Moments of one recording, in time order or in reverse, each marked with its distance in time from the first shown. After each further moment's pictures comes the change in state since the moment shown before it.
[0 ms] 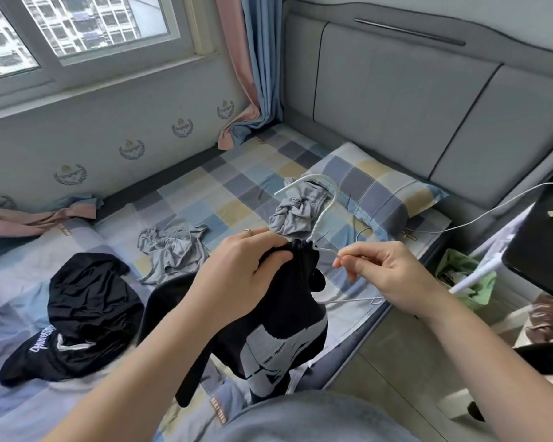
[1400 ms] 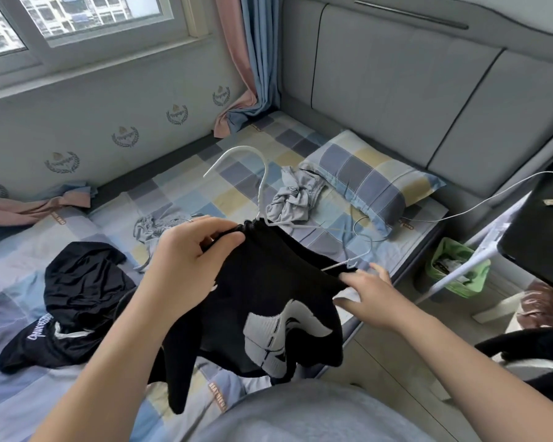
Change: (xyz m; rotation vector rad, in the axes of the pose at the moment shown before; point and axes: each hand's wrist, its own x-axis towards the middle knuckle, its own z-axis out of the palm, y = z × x) left_hand -0.025 -0.022 -0.024 -0.170 0.173 -0.243; right_hand -0.011 0.105 0.017 -0.805 -0.188 0.210
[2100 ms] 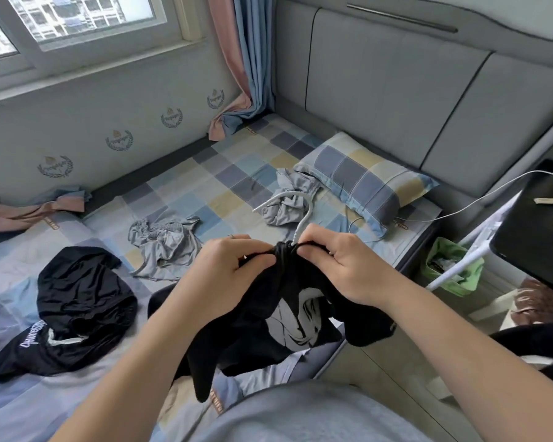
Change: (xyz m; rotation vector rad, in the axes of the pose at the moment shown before) left_hand 0.003 -0.003 0.034 0.038 -0.269 0.037; right_hand -0.009 -0.104 -0.077 0.485 0.161 -0.329
